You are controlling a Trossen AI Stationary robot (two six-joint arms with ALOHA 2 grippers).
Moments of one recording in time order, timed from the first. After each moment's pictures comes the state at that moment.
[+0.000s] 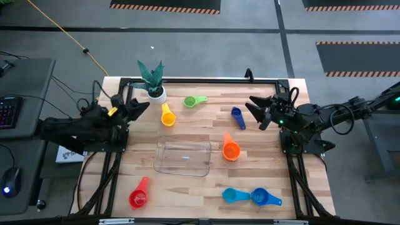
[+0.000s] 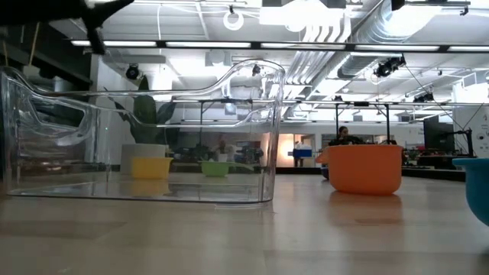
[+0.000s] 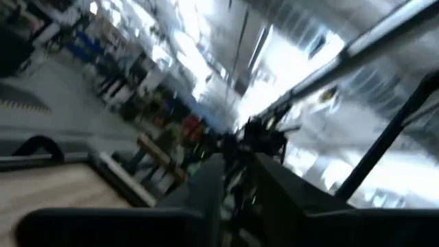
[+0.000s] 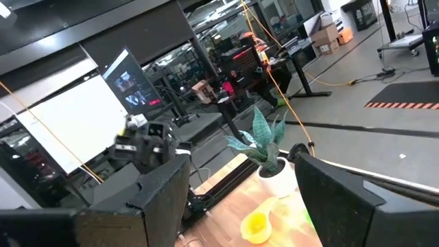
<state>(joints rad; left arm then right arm) 0.03 0.28 0.28 0.34 -0.23 -0.66 0.31 0.78 0.79 0.07 0.80 0.45</state>
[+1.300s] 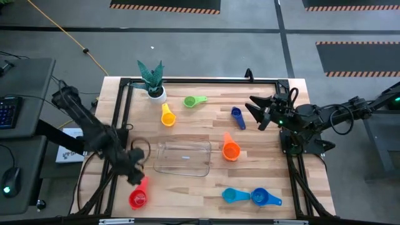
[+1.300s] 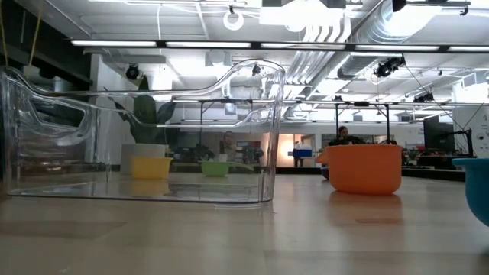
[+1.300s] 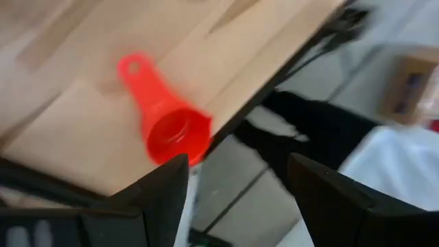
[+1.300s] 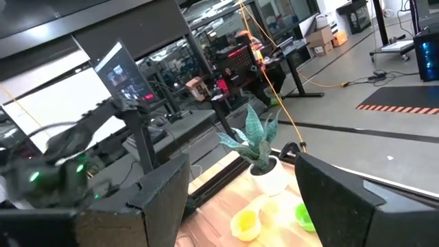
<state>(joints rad) -0.78 1.12 0.98 -0.89 0.13 -1.69 0.31 0.78 0.79 0.04 0.81 0.44</state>
